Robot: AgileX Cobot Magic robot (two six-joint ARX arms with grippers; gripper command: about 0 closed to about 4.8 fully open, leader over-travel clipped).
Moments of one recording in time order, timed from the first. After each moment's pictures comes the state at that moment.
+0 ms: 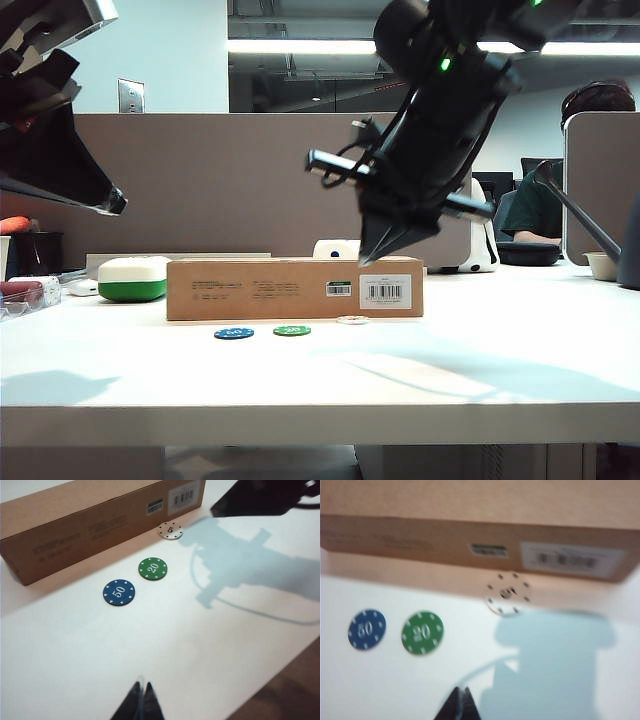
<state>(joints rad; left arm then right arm) -0.53 0.82 0.40 -0.06 0.07 0.04 0.61 1.70 1.11 -0.18 0.04 0.40</state>
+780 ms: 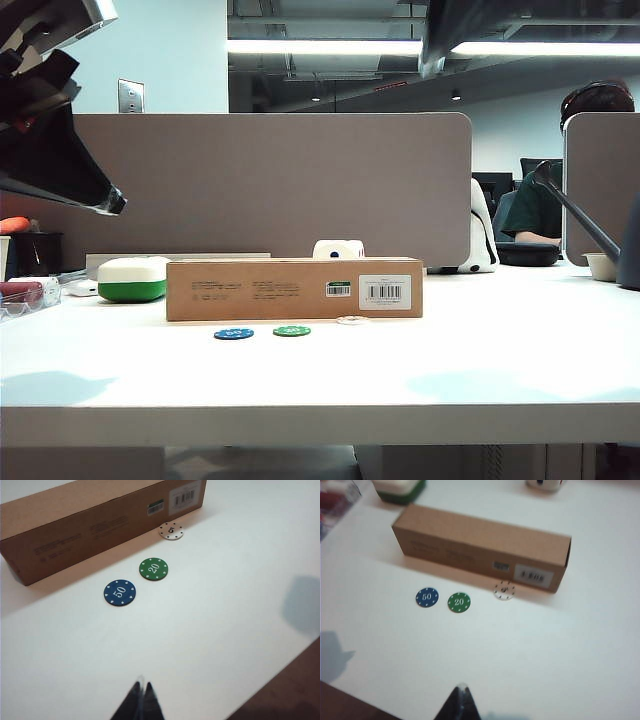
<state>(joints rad) -0.53 0.82 0.40 -0.06 0.07 0.04 0.97 1.07 0.97 -0.52 0.47 0.37</state>
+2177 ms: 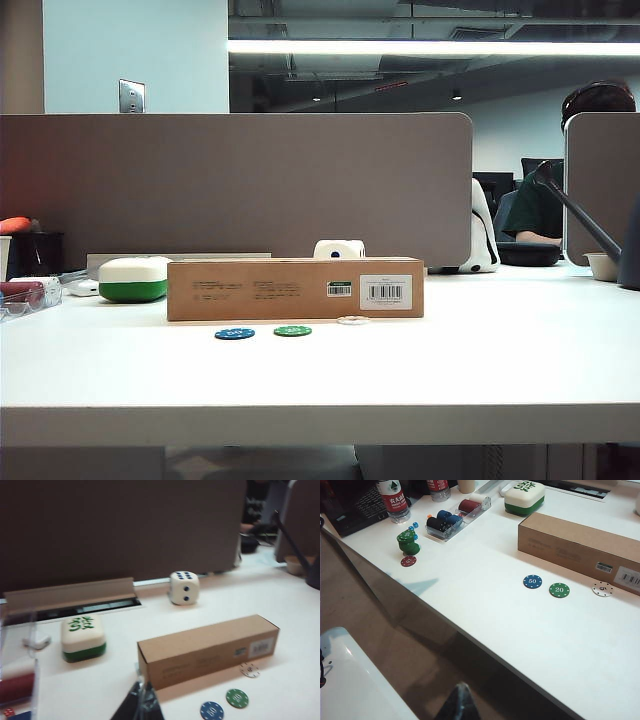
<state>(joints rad) -0.24 0.33 0.40 -0.06 0.07 0.04 1.58 0.73 0.84 -0.64 0.69 0.50</state>
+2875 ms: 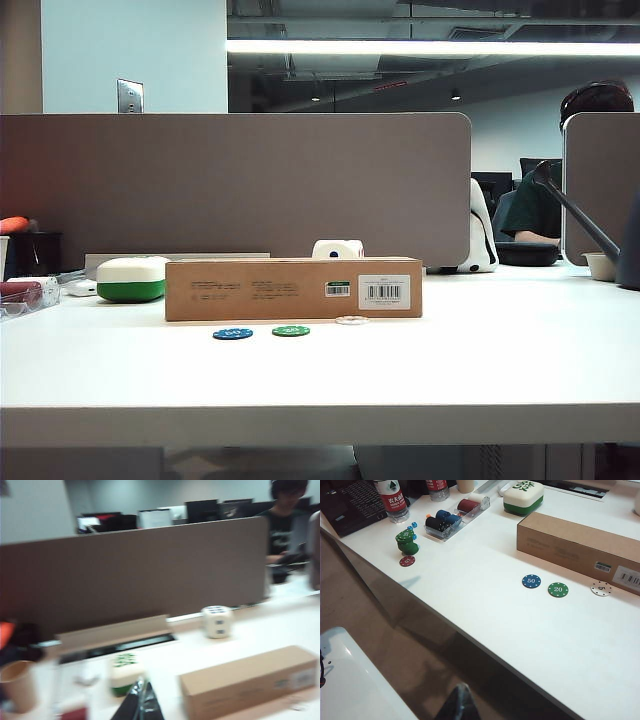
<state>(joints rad) -0.16 0.17 0.40 -0.07 0.04 0.15 1.58 0.73 0.84 -0.64 0.69 0.50</state>
